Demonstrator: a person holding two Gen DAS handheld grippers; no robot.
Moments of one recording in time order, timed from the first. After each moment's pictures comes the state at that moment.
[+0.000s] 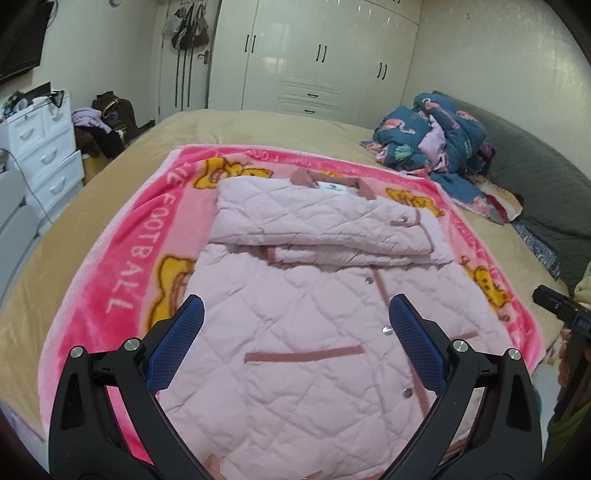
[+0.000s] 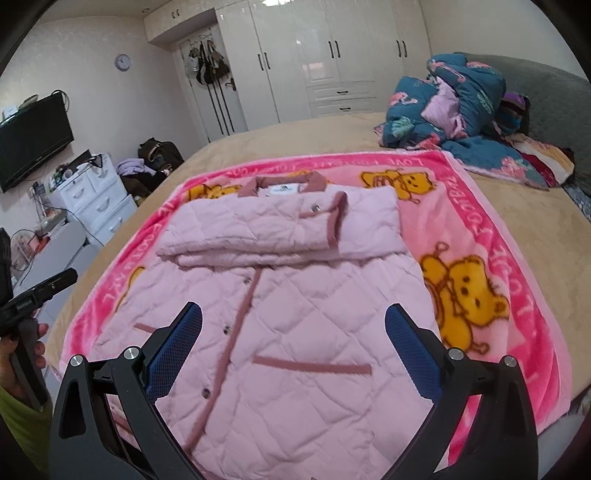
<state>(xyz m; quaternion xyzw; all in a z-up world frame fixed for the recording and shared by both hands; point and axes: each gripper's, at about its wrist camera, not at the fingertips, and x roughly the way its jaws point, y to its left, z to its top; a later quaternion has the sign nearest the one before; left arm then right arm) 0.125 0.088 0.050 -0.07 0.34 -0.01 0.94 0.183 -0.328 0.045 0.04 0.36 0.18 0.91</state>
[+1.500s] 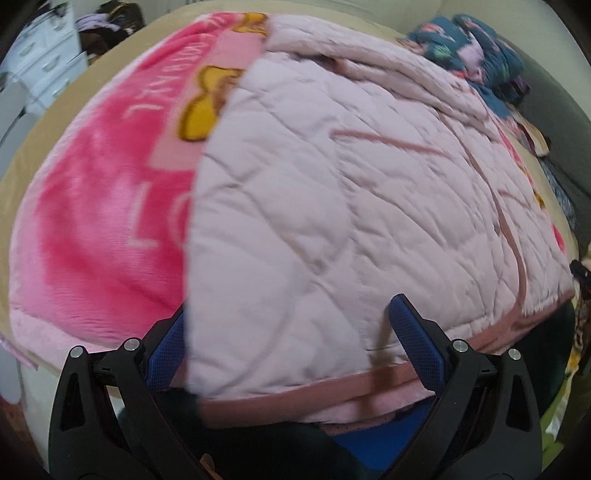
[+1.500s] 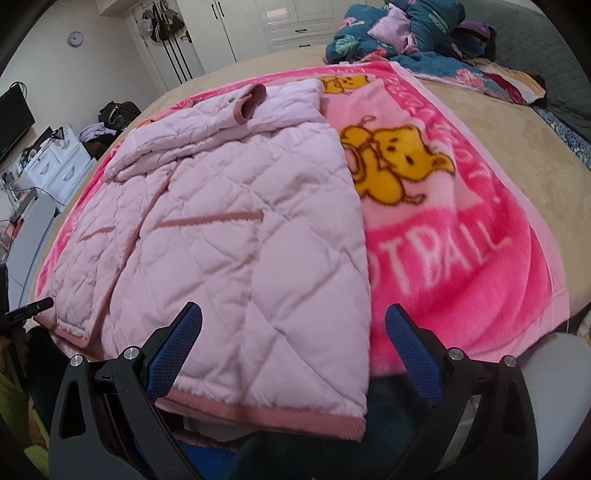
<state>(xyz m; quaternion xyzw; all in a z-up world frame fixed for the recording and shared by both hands) 0.057 0.140 -0.090 -0.09 0.53 -0.01 0.84 0.131 -0.428 -0.060 0.05 0.47 0.13 0.87</state>
